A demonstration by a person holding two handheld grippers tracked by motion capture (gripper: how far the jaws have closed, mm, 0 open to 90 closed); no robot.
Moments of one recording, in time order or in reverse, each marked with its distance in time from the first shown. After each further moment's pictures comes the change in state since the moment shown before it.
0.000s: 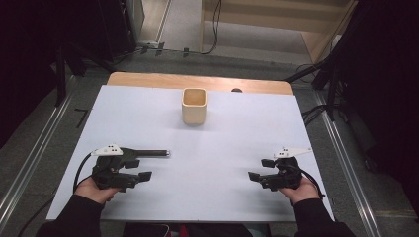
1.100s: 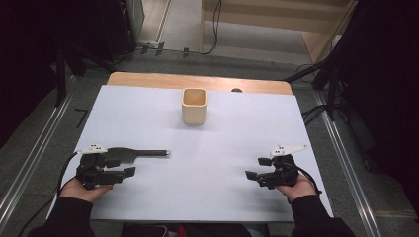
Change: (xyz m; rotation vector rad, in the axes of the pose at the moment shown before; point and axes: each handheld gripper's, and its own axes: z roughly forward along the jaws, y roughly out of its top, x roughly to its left) left arm 0.027 -0.014 -0.022 0.017 0.190 -0.102; right arm 0.001 0.008 0.008 0.015 0.019 -0.029
